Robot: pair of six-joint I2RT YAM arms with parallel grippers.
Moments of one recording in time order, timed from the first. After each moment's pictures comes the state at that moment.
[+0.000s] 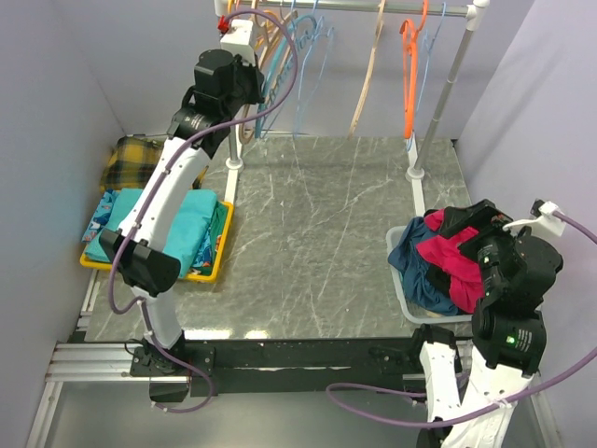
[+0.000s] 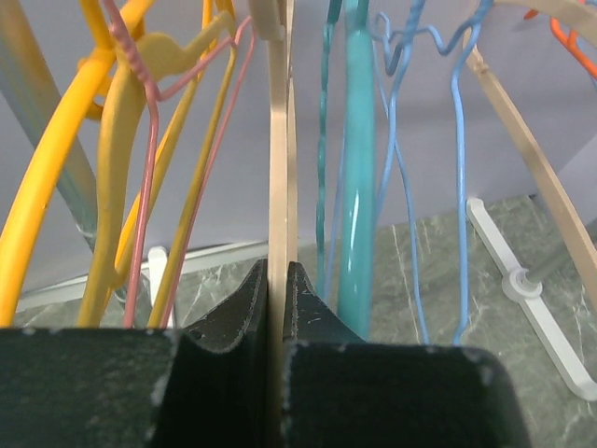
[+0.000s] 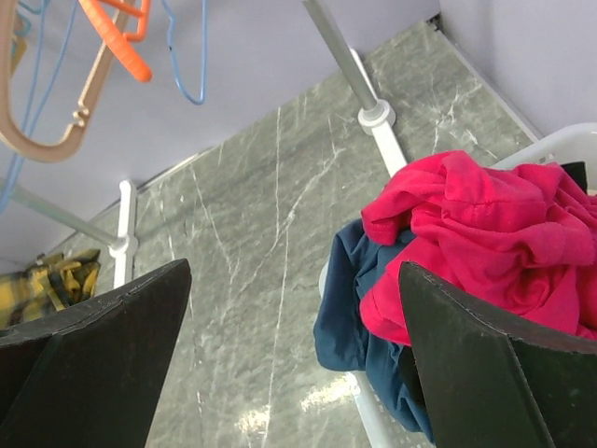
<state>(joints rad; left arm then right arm) -0.45 1.84 2.18 -0.40 -0.12 -0.11 -0.30 0.54 1.22 -0.87 -0.10 0.46</state>
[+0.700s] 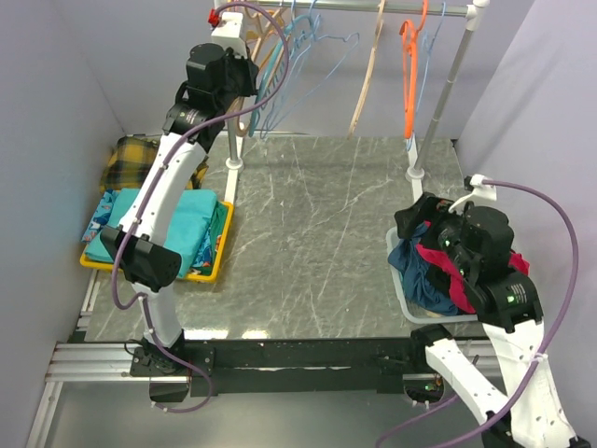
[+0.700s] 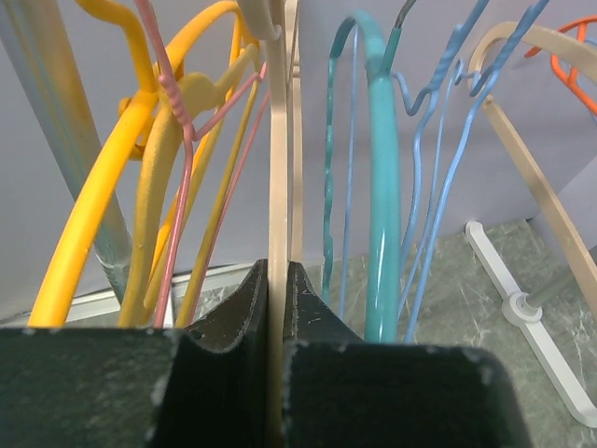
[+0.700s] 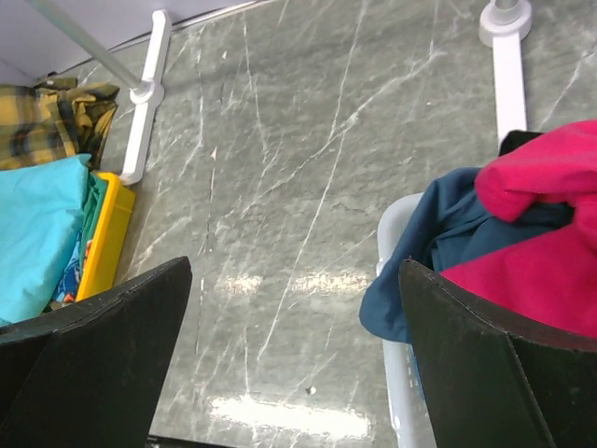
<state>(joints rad) -0.40 1.90 2.25 -0.36 -0.07 -0.12 0.23 0.68 1.14 -0.82 0.08 0.43</state>
